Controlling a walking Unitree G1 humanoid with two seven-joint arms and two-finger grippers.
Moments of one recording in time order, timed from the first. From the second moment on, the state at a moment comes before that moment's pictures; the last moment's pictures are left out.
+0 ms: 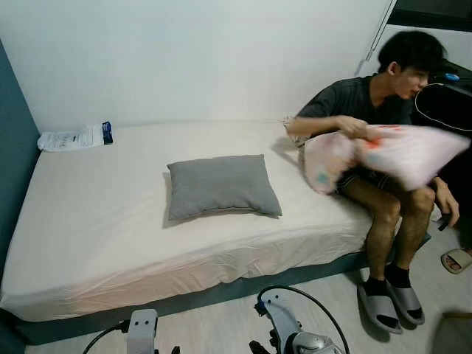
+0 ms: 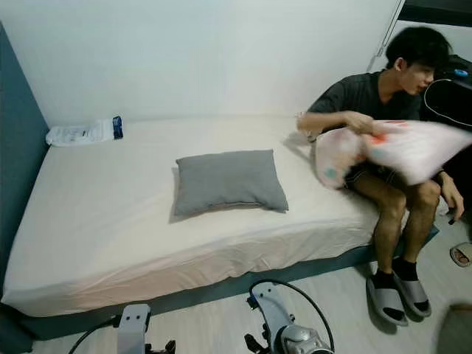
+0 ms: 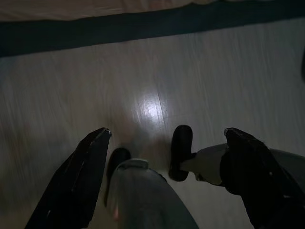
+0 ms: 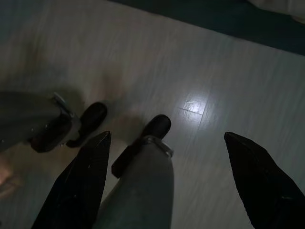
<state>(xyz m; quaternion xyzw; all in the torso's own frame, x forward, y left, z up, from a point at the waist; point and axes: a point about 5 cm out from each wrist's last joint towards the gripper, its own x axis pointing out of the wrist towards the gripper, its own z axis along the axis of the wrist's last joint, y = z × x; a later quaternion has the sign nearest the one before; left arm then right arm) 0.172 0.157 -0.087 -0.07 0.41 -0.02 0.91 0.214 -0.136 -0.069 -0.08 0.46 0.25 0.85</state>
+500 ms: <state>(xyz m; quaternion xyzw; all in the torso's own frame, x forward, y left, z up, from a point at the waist) 0.168 0.160 -0.089 -0.06 0.42 -0.02 0.91 0.217 -0.131 -0.067 -0.08 0.46 0.24 0.85</state>
